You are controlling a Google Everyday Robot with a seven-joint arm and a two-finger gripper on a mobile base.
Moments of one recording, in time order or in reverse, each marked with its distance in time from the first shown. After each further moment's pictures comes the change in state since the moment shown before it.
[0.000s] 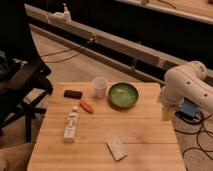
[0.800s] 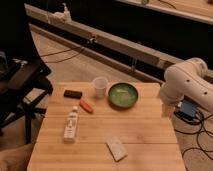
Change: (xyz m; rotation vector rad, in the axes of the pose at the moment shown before) arm -0.011 -0.035 -0.022 0.095 0.021 -0.089
